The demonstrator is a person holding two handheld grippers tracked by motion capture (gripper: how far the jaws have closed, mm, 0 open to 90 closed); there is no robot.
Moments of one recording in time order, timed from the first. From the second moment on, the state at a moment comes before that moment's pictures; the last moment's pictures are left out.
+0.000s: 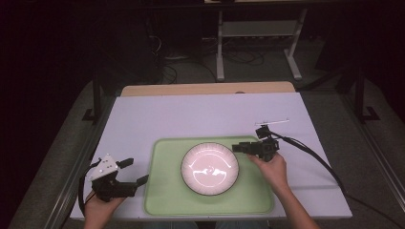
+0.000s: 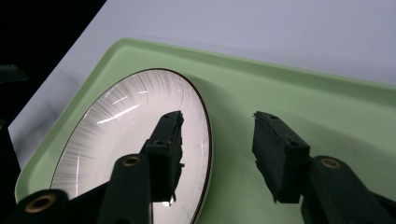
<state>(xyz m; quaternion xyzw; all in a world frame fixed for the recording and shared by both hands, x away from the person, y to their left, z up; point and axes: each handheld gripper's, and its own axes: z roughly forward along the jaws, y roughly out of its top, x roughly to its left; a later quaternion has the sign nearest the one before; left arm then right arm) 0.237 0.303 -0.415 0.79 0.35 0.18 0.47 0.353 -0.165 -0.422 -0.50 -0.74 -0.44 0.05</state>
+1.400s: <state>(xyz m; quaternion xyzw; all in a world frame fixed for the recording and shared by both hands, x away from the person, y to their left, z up) 0.238 0.302 -0.417 0.79 0.35 0.18 0.47 0.304 -0.224 -0.376 -0.39 -0.75 -0.49 -0.18</state>
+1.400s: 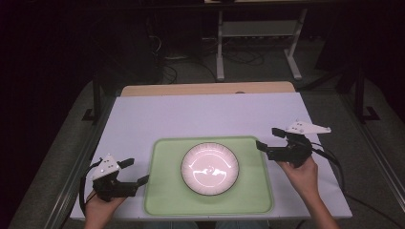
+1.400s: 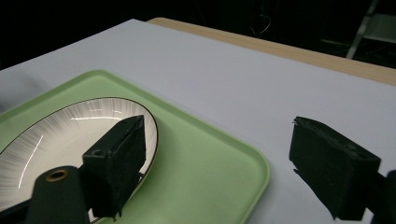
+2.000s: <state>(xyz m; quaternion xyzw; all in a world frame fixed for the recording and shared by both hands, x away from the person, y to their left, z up) 0.238 0.300 -0.417 0.79 0.35 0.18 0.46 0.281 -0.262 -0.386 -0.41 -0.74 -0.49 -0.21</state>
